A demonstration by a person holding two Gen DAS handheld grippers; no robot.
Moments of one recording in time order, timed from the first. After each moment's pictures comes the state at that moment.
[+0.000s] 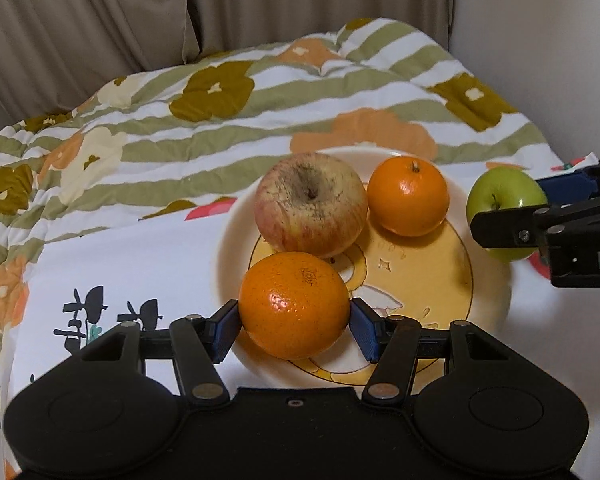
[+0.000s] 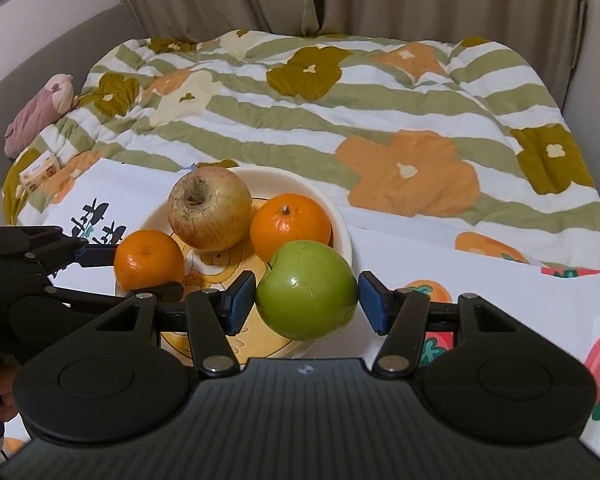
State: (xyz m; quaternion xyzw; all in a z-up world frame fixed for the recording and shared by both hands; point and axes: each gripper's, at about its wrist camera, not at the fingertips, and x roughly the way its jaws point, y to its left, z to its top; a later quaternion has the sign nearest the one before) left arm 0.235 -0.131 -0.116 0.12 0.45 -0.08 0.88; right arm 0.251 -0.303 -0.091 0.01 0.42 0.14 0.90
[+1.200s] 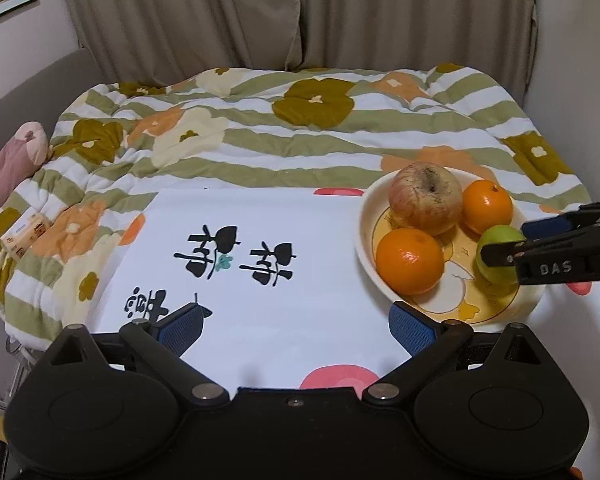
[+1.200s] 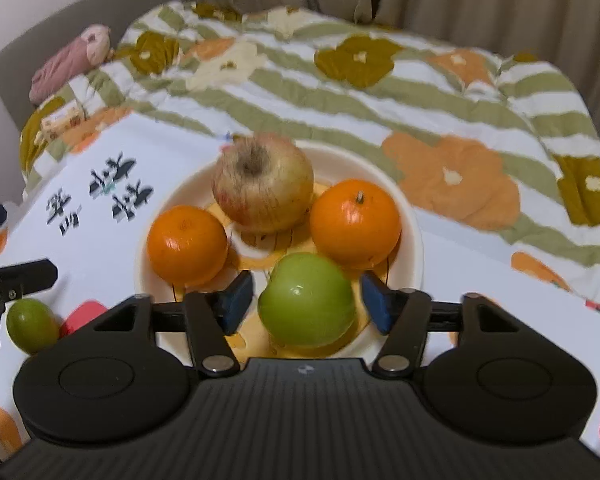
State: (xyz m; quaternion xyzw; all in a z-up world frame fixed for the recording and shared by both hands) left arm 0.160 -0.054 -0.073 0.05 0.41 0.03 0.91; right arm 0.254 -0.255 -0.108 -0.05 0.42 0.19 0.89
